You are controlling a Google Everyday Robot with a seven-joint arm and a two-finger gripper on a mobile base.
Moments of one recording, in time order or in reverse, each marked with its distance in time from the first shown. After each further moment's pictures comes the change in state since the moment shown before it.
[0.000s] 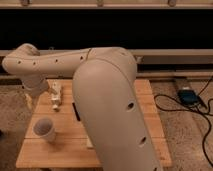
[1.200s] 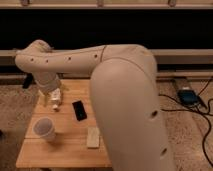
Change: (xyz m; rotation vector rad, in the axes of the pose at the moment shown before) arm 0.053 -0.072 -0.023 0.080 -0.004 0.046
